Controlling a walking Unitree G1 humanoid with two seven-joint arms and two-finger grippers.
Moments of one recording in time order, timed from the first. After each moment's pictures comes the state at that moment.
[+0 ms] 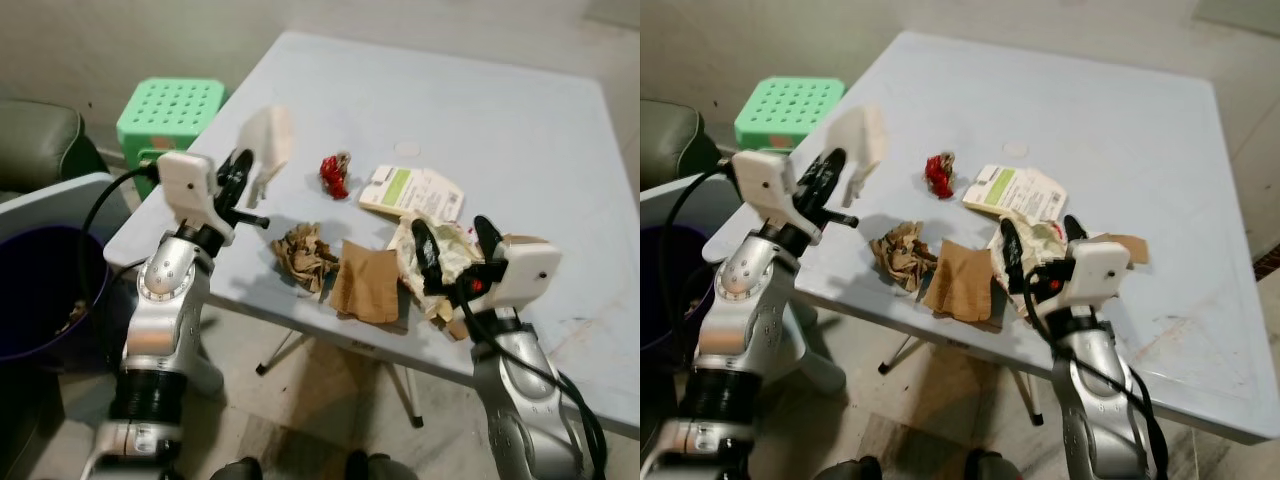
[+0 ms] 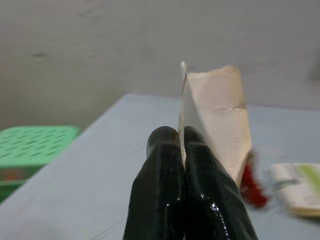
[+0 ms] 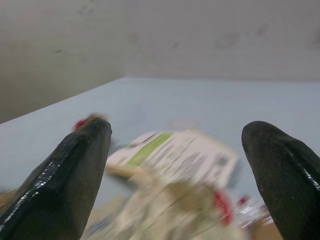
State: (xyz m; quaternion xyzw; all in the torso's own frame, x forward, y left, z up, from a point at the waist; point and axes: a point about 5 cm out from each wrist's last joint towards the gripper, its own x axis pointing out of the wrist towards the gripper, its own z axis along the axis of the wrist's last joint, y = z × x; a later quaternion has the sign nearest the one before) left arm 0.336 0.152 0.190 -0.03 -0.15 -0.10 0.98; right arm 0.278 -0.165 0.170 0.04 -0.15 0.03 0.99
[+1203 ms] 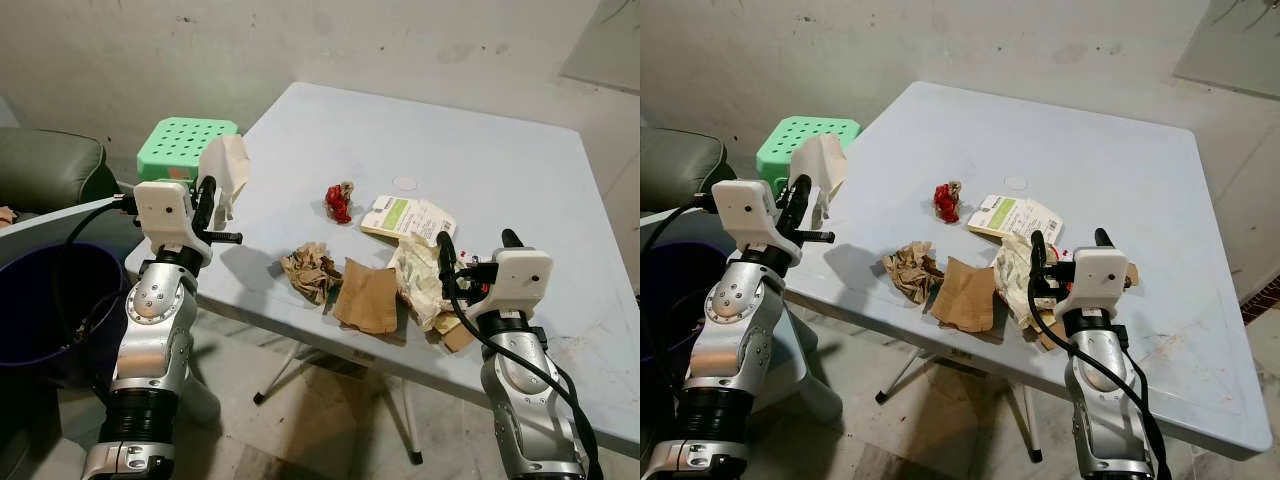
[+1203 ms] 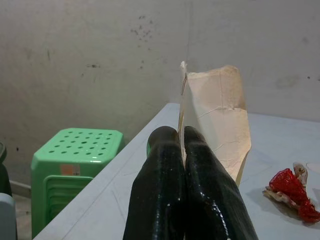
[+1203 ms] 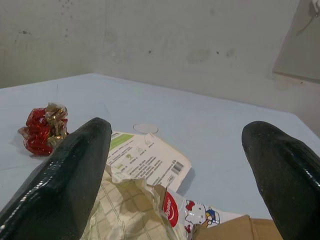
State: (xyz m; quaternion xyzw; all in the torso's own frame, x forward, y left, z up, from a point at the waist) left arm 0.336 0.172 0.175 -0.02 -0.13 -0.04 0.99; right arm 0.286 -0.180 0.139 -0.04 -0.12 -0.01 0.99
